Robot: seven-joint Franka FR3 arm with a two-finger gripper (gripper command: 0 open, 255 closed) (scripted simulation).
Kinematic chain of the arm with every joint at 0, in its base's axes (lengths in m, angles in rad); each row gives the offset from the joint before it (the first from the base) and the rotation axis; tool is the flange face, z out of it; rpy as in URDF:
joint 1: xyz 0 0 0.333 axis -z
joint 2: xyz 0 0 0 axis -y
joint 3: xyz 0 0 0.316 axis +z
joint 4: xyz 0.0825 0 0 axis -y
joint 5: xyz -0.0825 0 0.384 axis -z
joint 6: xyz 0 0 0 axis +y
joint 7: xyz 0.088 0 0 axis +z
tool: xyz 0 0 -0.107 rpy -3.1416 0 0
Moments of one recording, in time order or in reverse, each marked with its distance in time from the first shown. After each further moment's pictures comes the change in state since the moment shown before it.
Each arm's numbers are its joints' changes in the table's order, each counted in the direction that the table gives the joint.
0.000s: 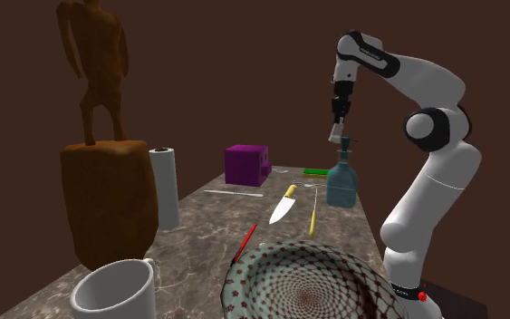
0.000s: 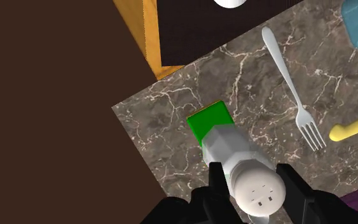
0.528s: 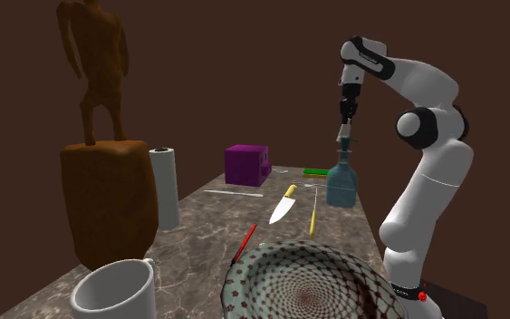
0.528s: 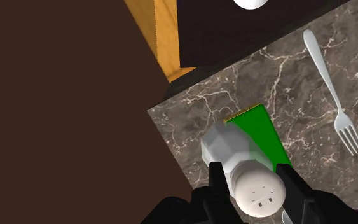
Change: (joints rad) arm 0.035 -0.062 -0.112 0.051 0.021 -0.006 0.159
